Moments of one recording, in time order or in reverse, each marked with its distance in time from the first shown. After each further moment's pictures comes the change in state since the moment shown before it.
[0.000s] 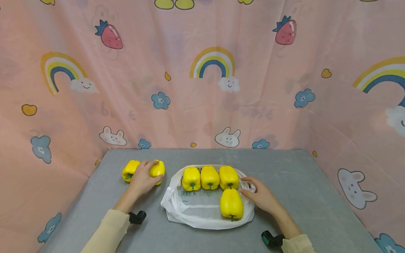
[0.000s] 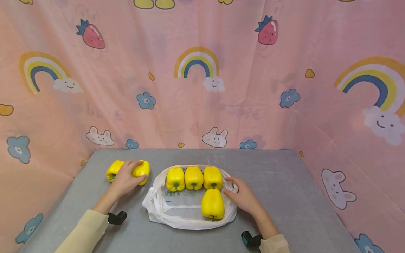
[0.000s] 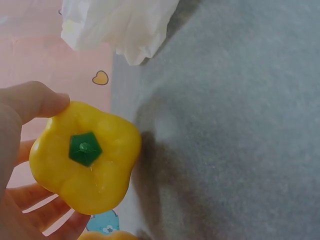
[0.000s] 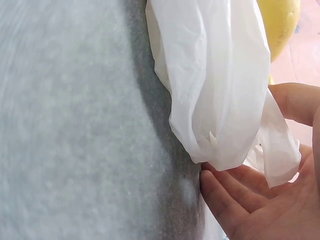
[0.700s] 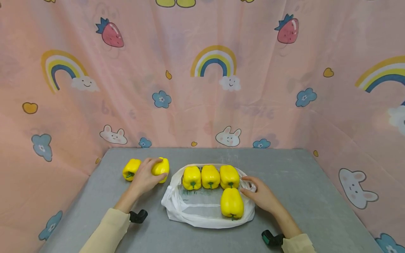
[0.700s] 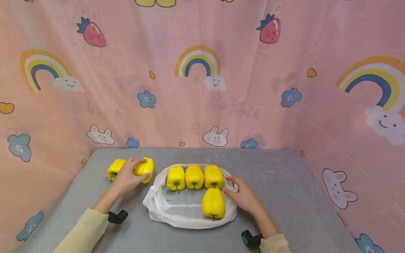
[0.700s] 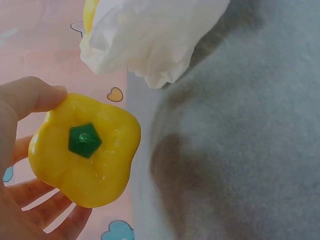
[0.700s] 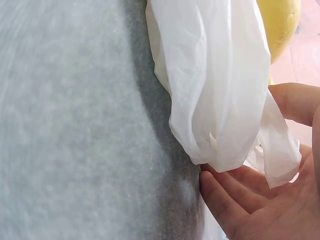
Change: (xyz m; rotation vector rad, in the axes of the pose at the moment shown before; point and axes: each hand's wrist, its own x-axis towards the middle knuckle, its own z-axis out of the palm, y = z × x) left_hand -0.003 0.014 -0.004 -0.093 0.017 0.044; right_hand 0.000 -0.001 0.000 0.004 -0.015 0.006
